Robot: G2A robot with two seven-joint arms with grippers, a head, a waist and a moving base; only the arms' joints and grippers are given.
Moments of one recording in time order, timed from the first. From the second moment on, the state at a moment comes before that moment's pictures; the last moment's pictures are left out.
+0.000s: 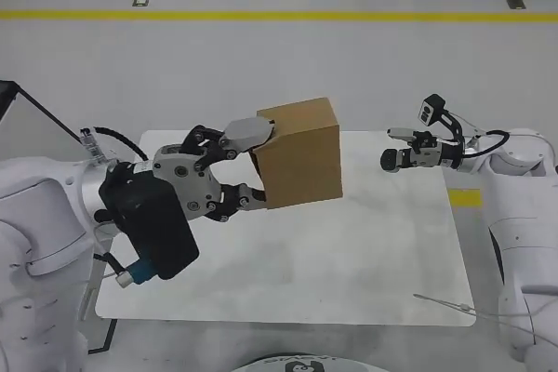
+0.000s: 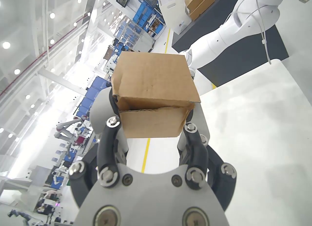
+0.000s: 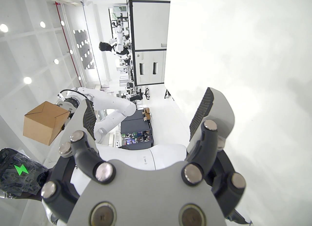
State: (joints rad) left arm 1.11 -1.04 -1.52 -2.35 1.18 -1.01 -0.18; right arm -0.85 -1.08 1.45 -1.00 0.28 -0.02 1.51
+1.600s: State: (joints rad) left arm 1.31 -0.97 -1.55 -2.27 1.11 -0.82 0.14; right arm -0.85 -1.08 1.45 -1.00 0.28 -0.02 1.51
